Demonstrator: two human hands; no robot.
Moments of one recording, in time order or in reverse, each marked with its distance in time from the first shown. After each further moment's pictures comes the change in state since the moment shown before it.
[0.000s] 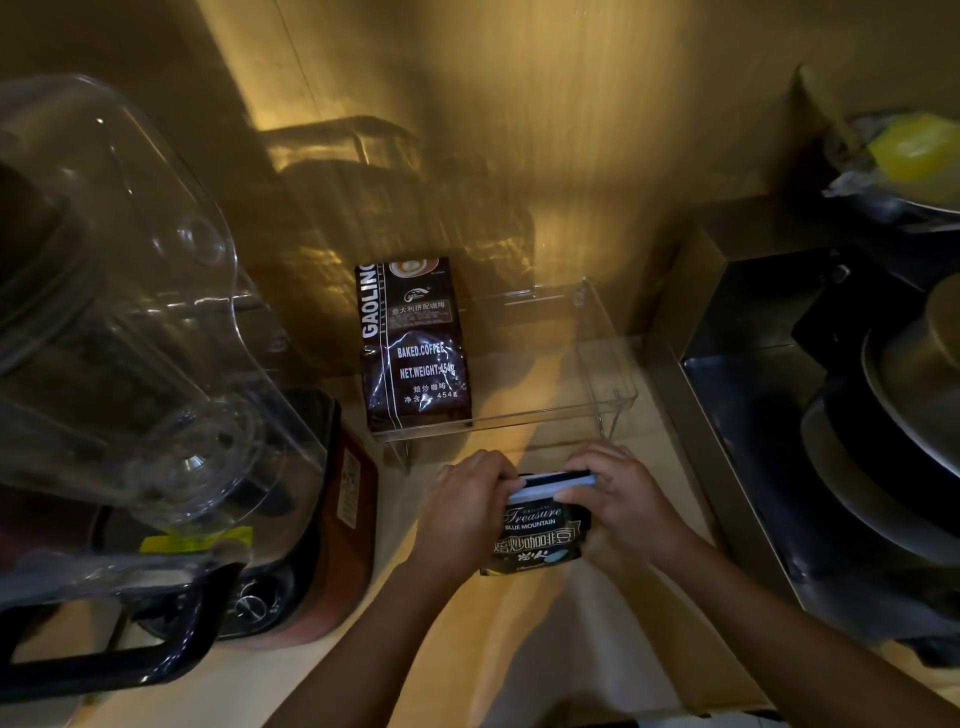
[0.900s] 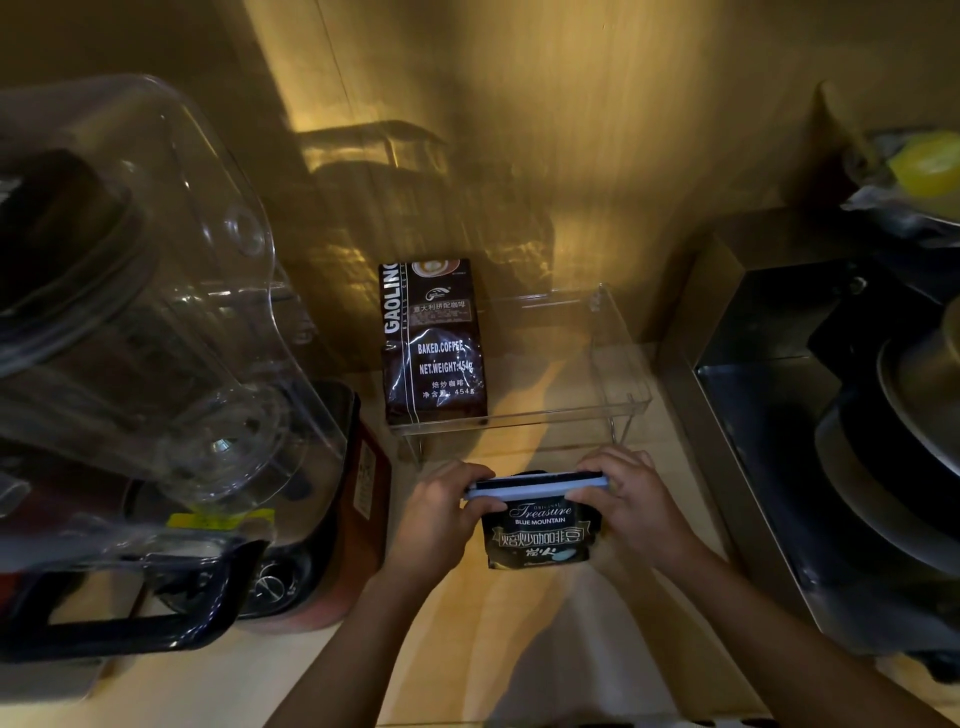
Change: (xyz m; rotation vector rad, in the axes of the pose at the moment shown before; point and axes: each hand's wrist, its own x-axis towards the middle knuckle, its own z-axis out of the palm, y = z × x) left_hand -0.018 -0.031 -0.012 -0.145 0.044 -0.118; right_hand -0.008 -0.008 0.004 -0.078 0.051 -0.006
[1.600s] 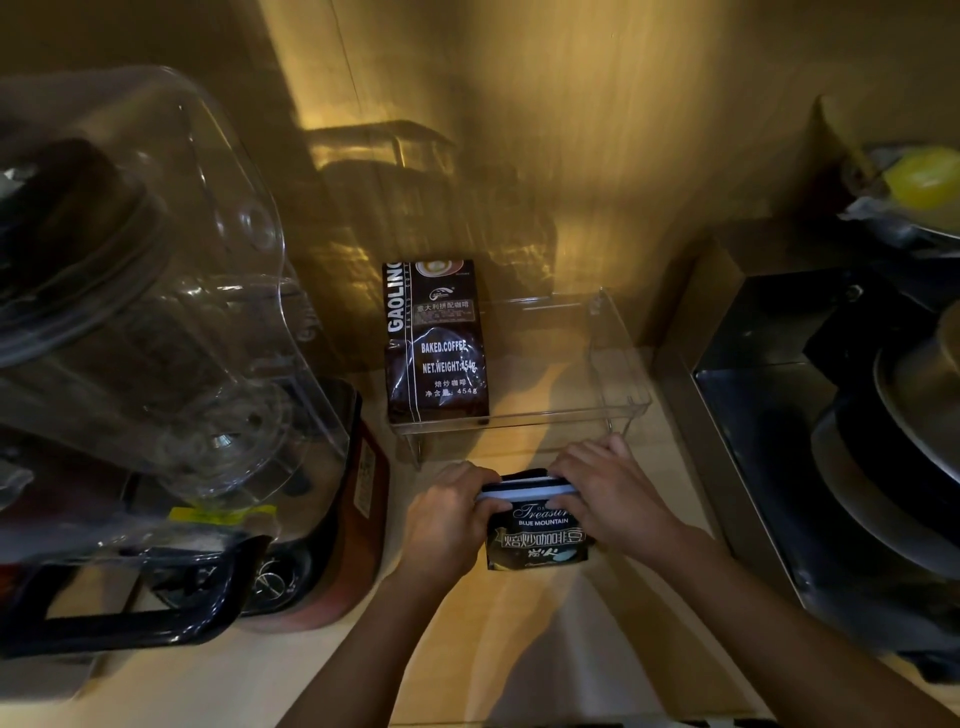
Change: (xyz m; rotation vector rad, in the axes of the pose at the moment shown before) left_hand -0.004 0.002 0.008 0.141 0.071 0.063; right_hand 0.015 -0.016 0.005 -0.545 -0.152 -0.338
